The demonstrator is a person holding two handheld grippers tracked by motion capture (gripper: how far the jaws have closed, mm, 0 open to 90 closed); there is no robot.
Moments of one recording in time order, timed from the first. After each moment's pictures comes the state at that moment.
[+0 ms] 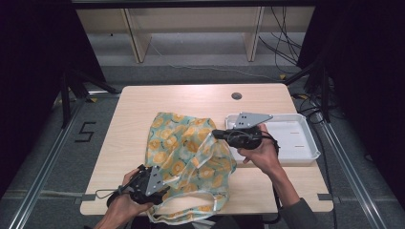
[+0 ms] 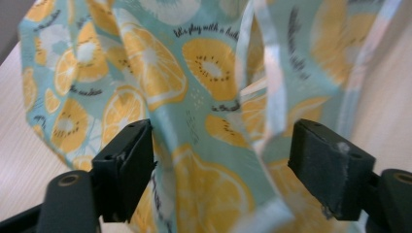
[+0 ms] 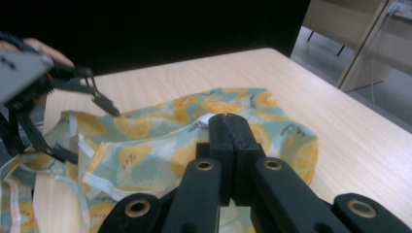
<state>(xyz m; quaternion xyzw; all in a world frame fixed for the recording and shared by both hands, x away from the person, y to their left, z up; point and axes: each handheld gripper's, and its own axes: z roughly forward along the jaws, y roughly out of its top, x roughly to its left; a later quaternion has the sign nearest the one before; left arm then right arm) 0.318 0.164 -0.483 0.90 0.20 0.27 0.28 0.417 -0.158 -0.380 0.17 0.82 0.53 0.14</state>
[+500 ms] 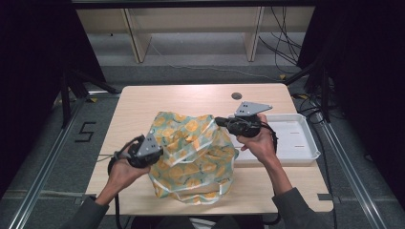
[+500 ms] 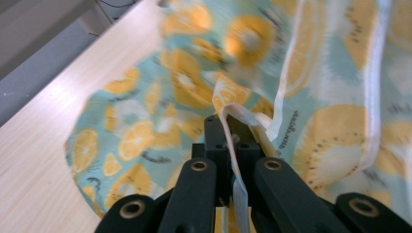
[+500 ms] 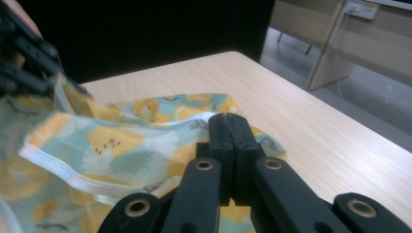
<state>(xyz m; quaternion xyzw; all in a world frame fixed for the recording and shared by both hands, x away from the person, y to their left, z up) 0.391 0.181 -0.417 0.86 0.23 0.24 0.39 0.451 -0.162 -0.383 0.22 0.80 0.53 0.17</state>
